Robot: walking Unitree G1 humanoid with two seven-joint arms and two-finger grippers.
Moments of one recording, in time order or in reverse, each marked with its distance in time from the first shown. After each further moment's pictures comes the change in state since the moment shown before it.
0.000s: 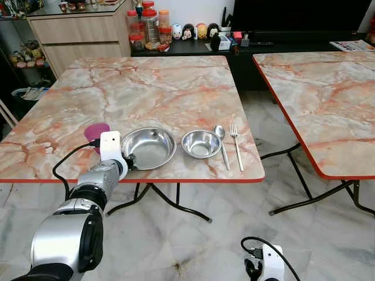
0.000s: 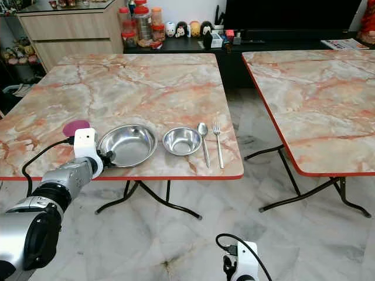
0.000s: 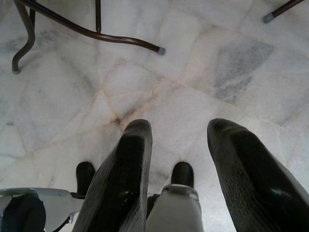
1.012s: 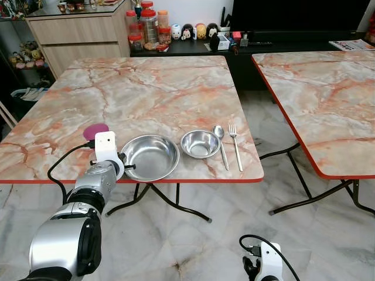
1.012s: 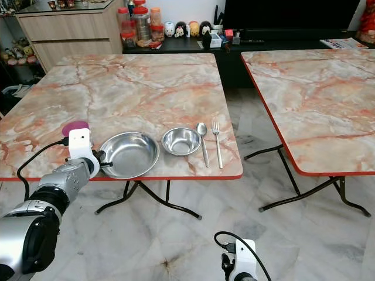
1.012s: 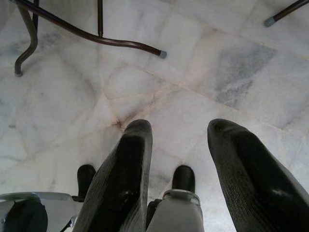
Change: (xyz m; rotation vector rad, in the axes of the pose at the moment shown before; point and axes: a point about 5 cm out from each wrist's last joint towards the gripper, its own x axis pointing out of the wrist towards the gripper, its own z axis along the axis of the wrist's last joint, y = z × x) left arm -0.005 0.018 0.002 -0.090 -0.145 0.074; right arm 0.002 0.002 0.006 -0.006 -0.009 0.006
